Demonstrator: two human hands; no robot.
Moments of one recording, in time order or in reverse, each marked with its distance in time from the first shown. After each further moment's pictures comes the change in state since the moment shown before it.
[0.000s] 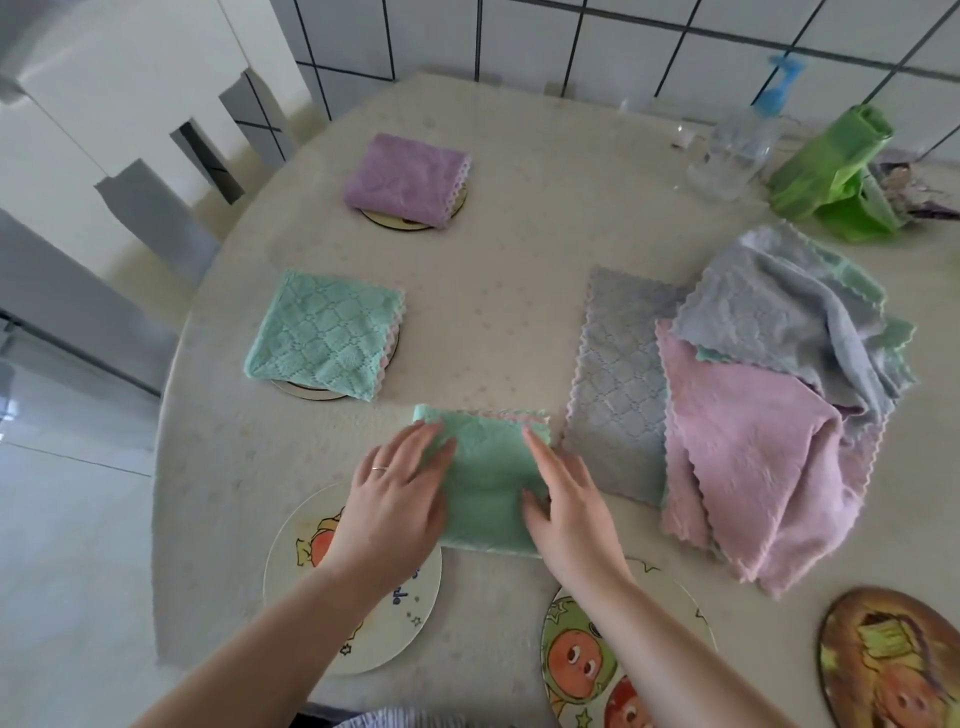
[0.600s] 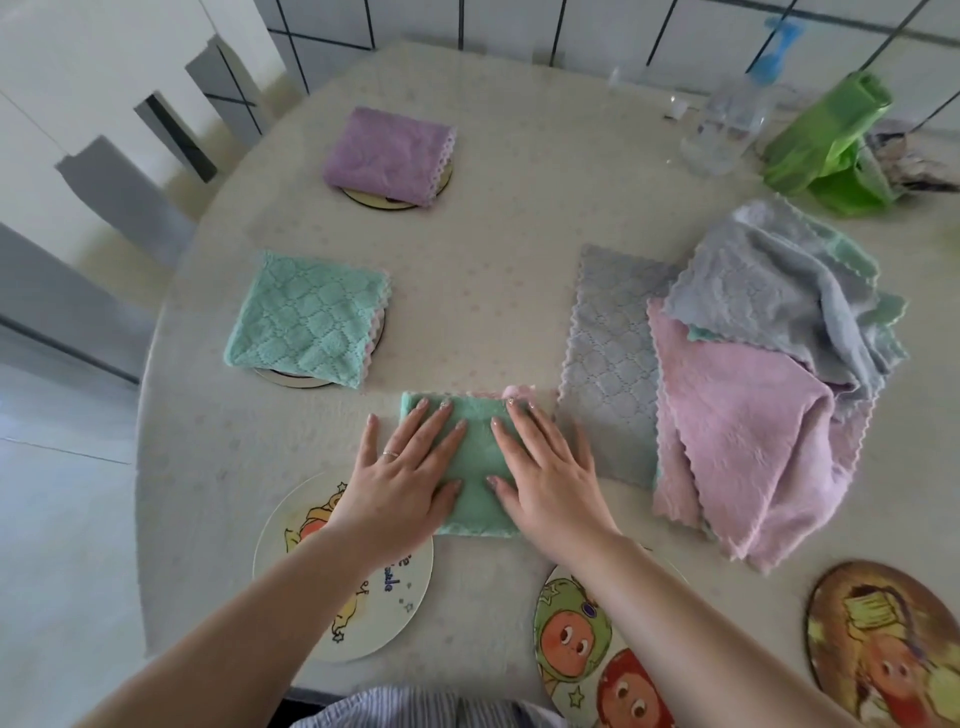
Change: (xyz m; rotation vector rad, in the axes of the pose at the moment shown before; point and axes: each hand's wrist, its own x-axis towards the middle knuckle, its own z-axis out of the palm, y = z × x) left_hand 0.010 -0.010 0.026 0.136 -0.211 0.084; right_hand 0.020 0.013 0.011 -0.529 -0.094 -0.178
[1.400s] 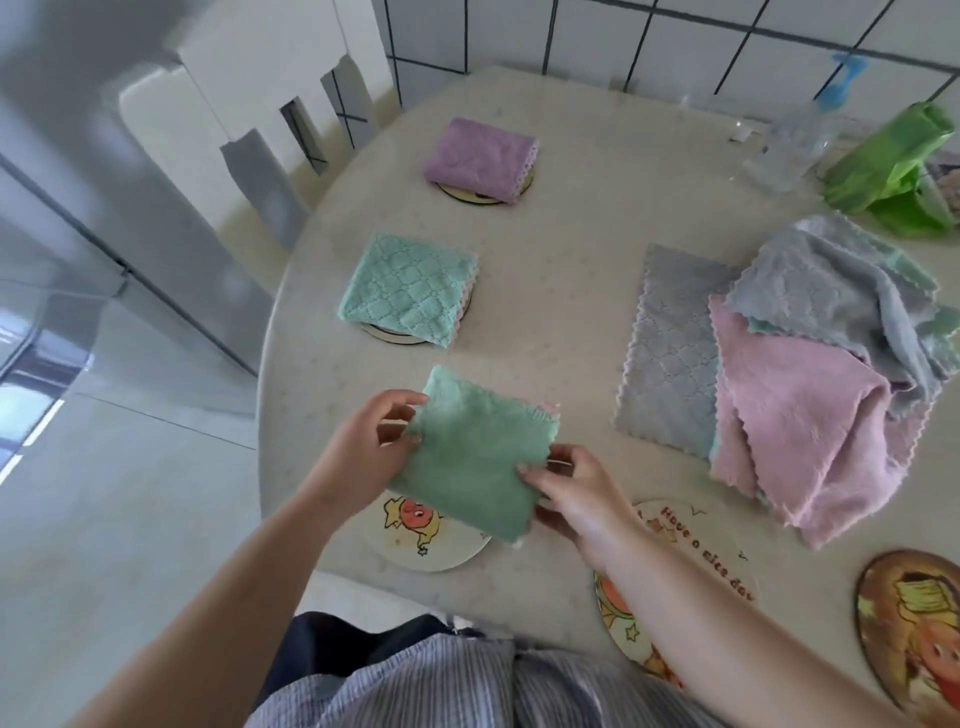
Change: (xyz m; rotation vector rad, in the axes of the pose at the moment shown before) left_hand -0.082 -0.040 -0.062 -1.039 0.166 -0.469; right_hand -0.035 -0.074 -0.011 1.485 -0.149 0.702
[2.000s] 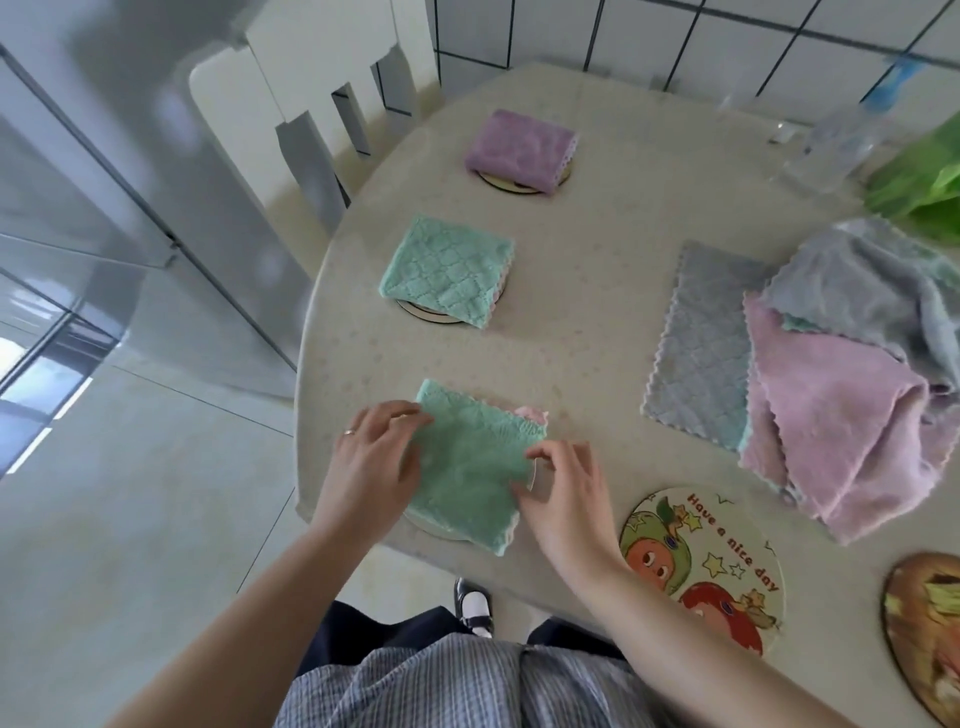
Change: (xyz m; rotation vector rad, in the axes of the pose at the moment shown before) left_hand -0.039 -0.053 -0.004 0.645 0.295 0.355; right_hand -0.025 0.040 0.026 -0.884 0.173 -0.680
